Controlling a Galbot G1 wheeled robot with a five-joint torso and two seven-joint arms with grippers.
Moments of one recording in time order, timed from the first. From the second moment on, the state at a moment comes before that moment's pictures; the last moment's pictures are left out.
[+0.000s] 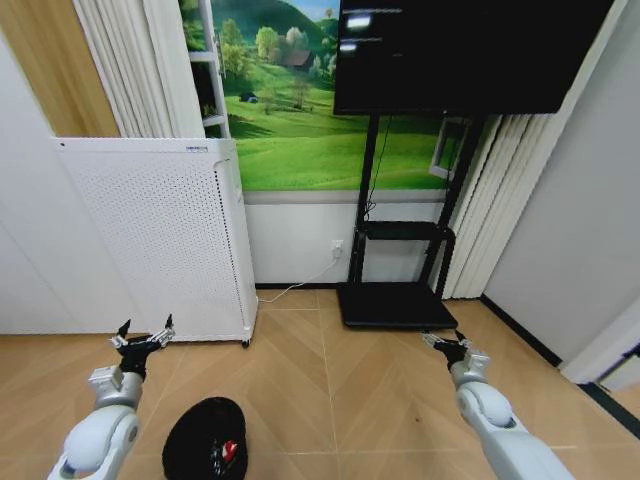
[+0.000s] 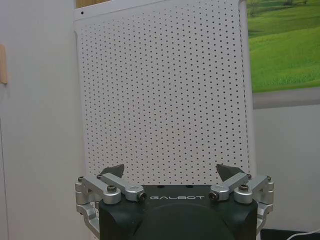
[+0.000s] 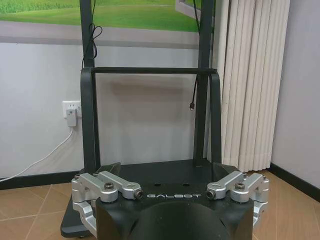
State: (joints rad) left arm 1.39 -1.08 -0.79 -1.93 -0.46 0.05 -0.19; right arm -1.15 1.00 0.55 1.54 0.58 -0.07 0.21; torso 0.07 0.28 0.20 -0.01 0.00
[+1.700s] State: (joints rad) left arm 1.39 -1.08 -0.79 -1.93 -0.46 0.05 -0.19; right arm -1.15 1.00 0.55 1.54 0.58 -0.07 0.21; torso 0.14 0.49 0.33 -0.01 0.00
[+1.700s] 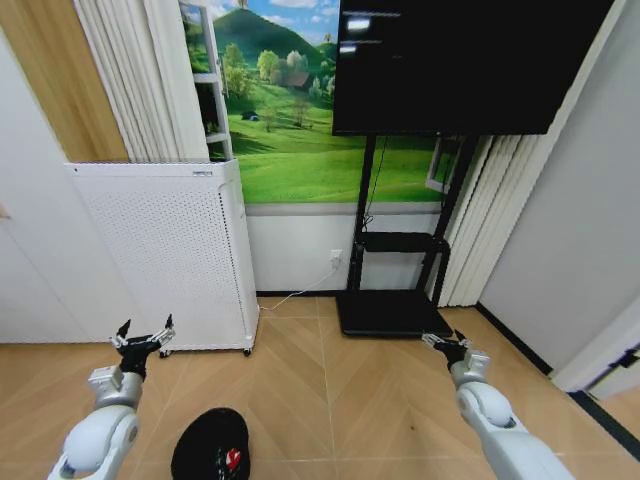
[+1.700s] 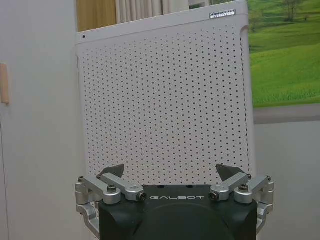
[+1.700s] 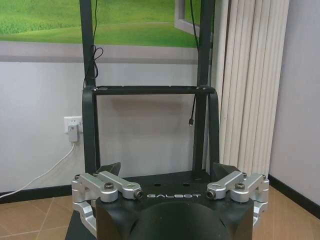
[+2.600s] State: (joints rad) left arm 1.39 -1.08 -0.79 -1.93 -0.46 0.05 -0.19; right arm -1.15 1.00 0.55 1.54 0.58 -0.07 0.21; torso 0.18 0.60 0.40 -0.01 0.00
